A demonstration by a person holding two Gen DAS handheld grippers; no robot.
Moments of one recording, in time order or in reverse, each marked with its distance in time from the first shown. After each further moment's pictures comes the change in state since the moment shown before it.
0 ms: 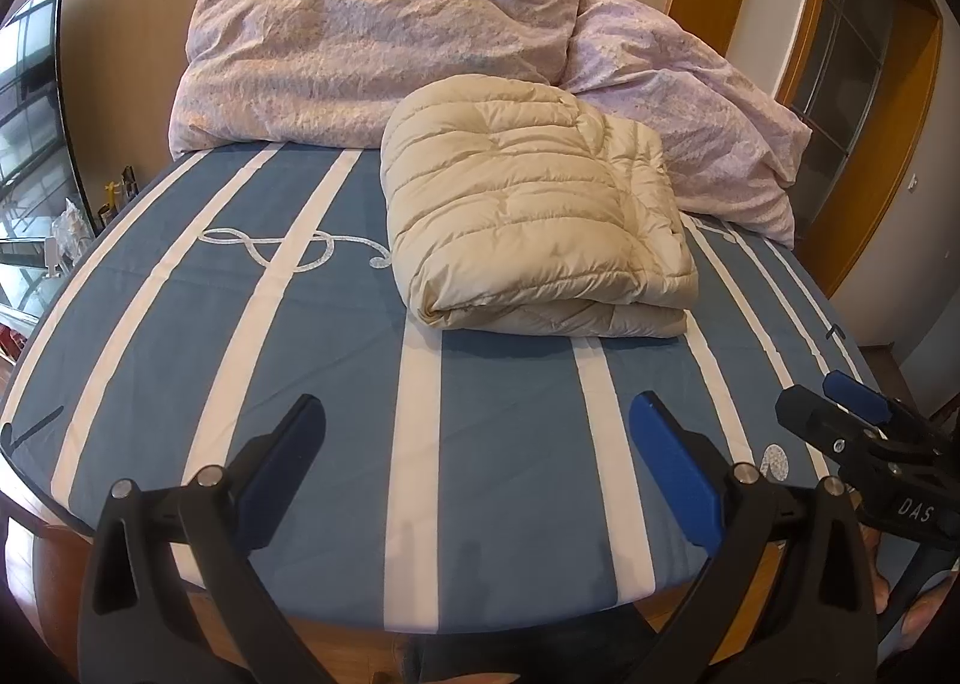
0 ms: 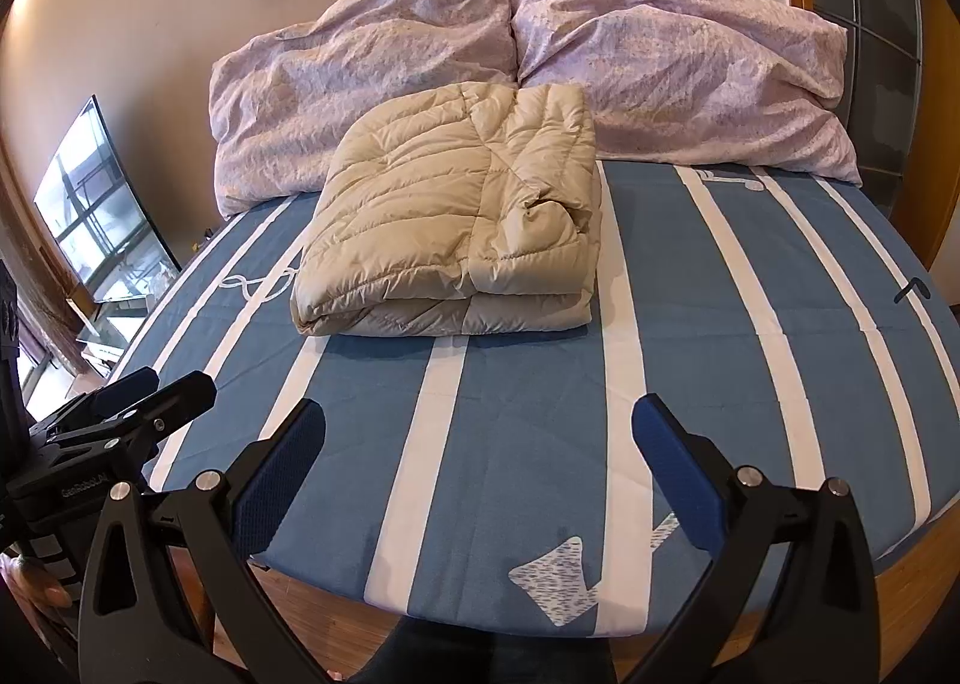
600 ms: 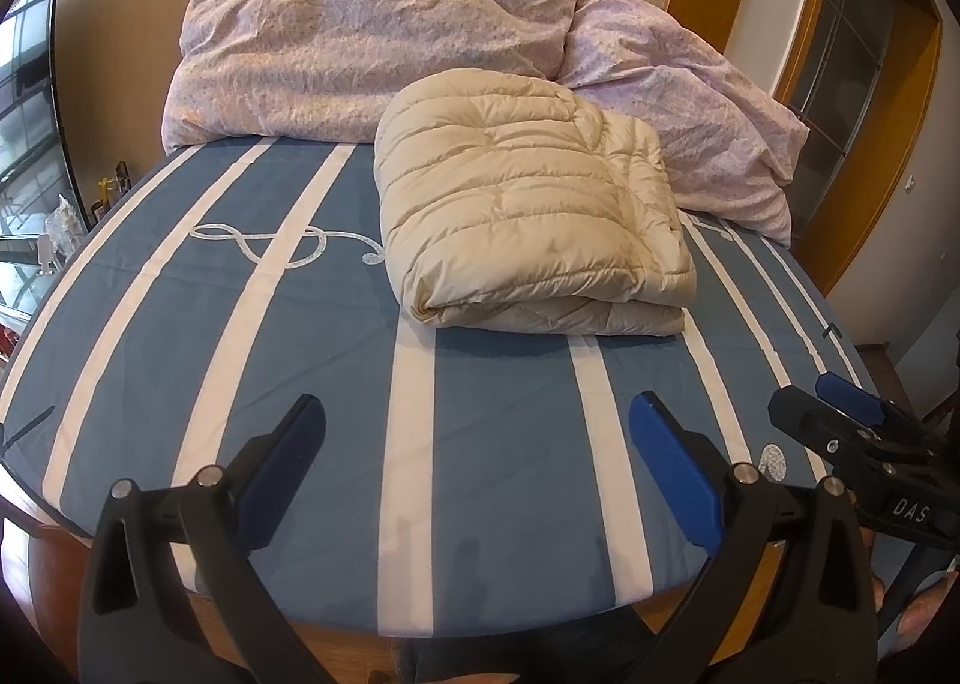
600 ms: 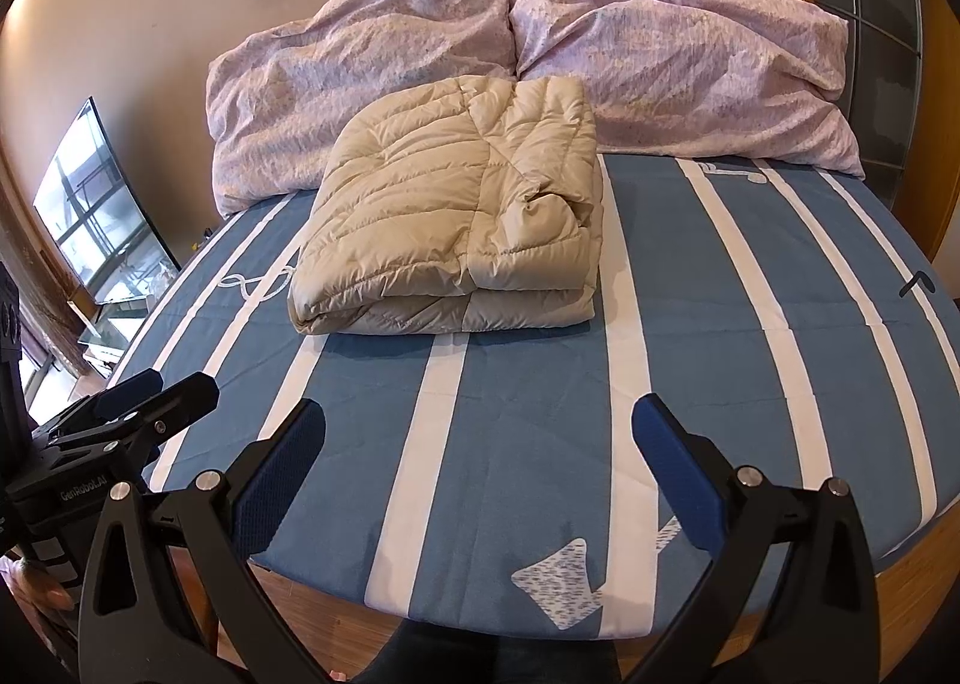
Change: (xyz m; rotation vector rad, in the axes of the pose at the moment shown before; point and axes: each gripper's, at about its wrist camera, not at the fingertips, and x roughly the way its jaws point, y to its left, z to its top) left arm 0.003 -0.002 0.001 -0.001 0.012 -0.014; right arm 0.003 -0.001 0.000 0.005 0.007 0.002
